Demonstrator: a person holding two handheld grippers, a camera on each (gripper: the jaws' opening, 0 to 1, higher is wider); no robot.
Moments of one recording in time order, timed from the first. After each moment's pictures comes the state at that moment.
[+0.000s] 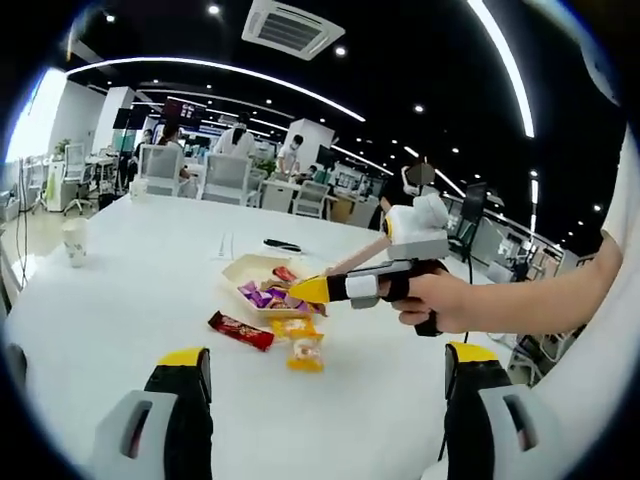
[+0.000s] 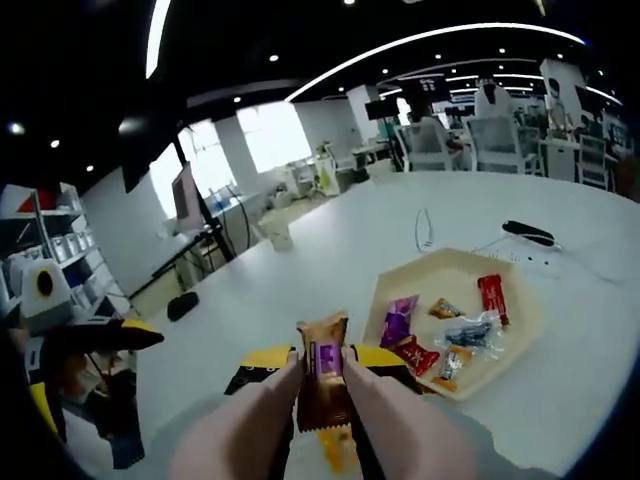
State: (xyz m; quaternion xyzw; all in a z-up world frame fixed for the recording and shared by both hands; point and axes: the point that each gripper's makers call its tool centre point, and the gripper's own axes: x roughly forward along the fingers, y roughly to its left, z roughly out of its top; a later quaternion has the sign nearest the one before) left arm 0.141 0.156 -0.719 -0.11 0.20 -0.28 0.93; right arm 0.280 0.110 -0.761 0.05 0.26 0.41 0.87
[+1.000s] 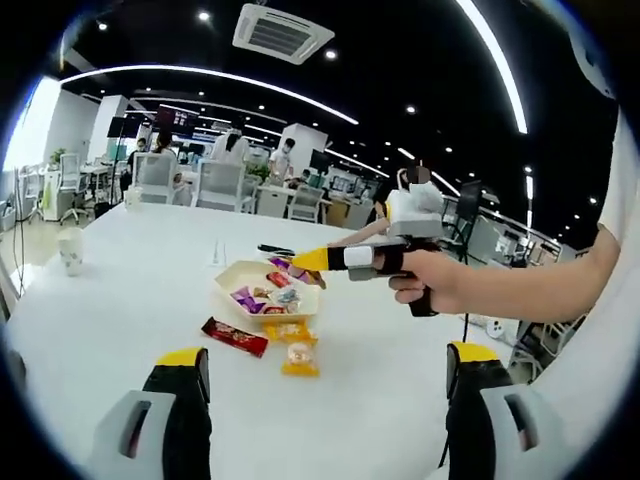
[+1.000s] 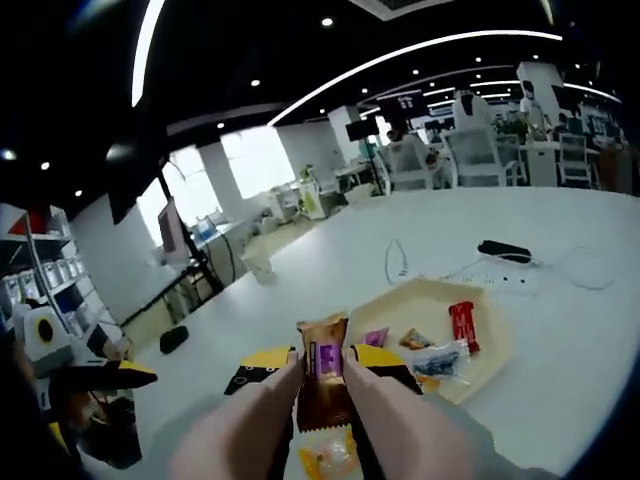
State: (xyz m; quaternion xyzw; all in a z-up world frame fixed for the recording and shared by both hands) left arm 0.137 0.150 -0.717 -0.11 0.19 -0.28 0.93; right arm 0.311 0.089 -0.729 0.08 0.23 0.38 0.89
